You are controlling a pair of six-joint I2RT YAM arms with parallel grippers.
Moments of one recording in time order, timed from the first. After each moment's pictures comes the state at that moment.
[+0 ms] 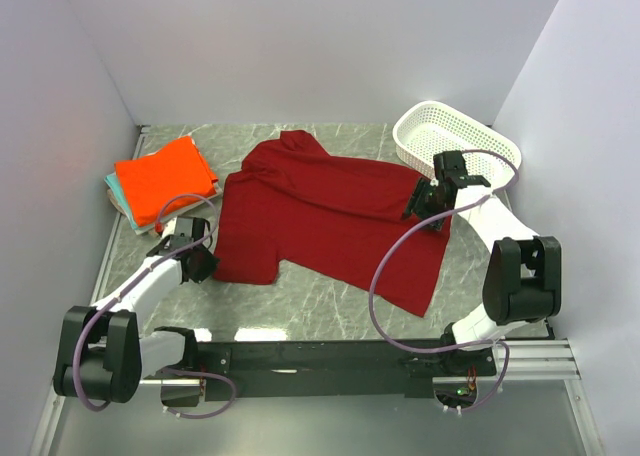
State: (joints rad) left arm -0.12 1.16 0.50 -0.43 -0.17 -0.86; right arm 0.06 1.55 1.09 -0.66 -0.14 0.54
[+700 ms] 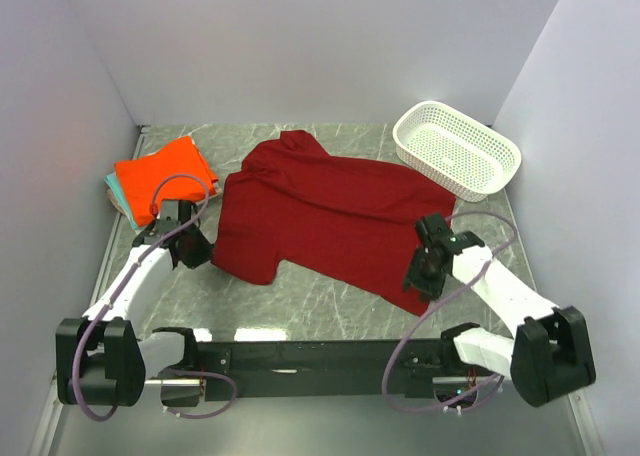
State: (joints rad) left arm -0.04 1.13 0.66 -0.57 -0.03 -0.74; right arm 0.31 1.15 0.68 -0.89 -0.01 0.75
